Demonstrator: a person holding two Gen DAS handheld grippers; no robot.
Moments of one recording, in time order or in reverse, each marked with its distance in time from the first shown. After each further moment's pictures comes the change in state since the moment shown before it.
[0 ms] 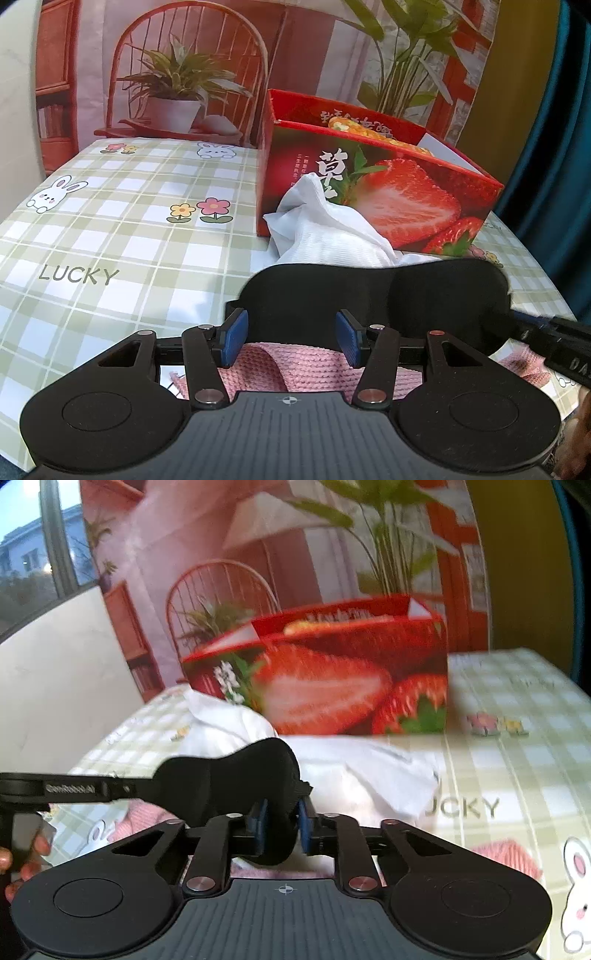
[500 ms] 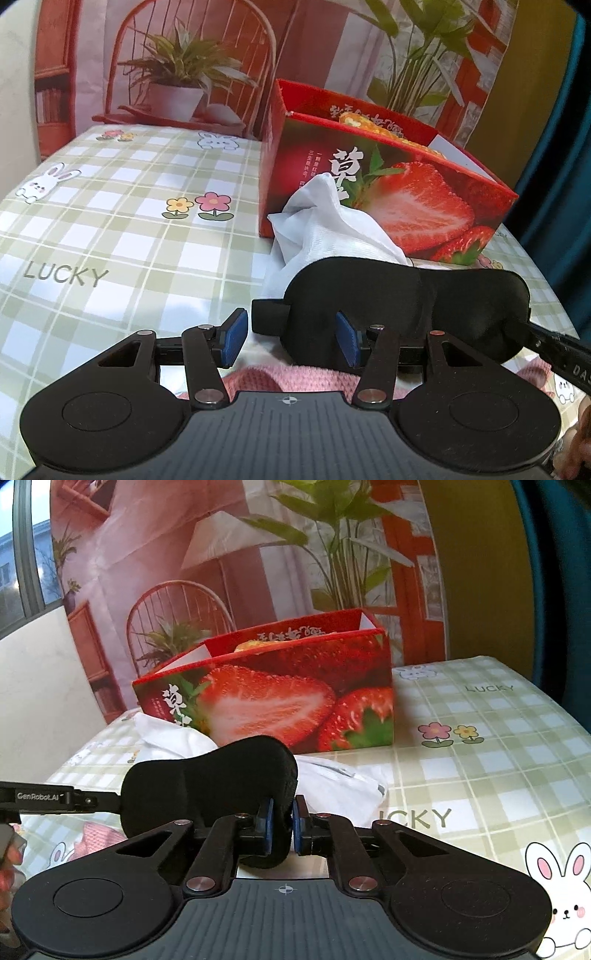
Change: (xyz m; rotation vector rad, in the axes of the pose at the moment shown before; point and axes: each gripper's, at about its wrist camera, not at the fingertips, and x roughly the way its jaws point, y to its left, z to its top) left arm 0.025 0.009 0.012 -0.048 0.027 -0.021; right arm 0.002 -0.026 -0.001 0.048 -0.052 -0.123
